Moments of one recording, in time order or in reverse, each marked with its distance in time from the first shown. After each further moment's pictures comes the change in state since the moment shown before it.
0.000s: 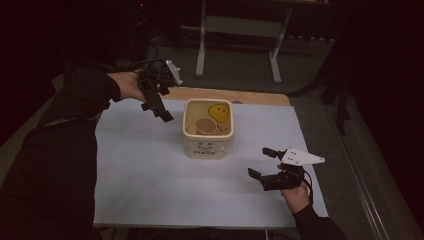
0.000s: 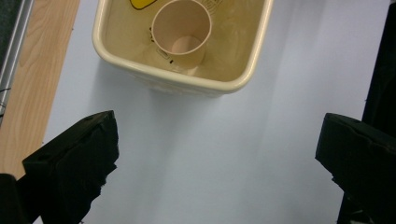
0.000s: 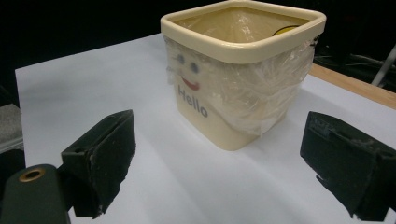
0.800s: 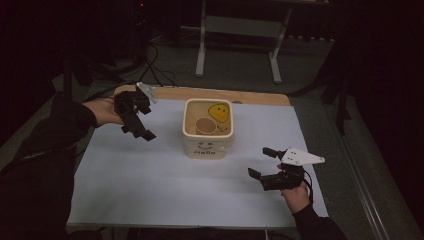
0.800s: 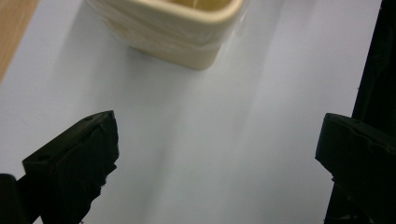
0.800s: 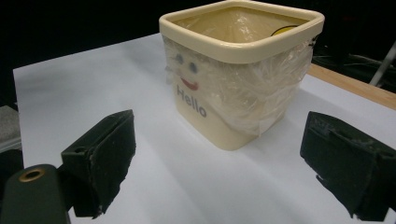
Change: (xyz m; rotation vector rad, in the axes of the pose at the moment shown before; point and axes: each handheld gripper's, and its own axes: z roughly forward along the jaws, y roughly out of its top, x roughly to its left) left arm -0.024 -0.076 0.025 -0.077 -0.044 -0.110; right arm 0.000 0.000 0.000 0.003 -0.005 0.001
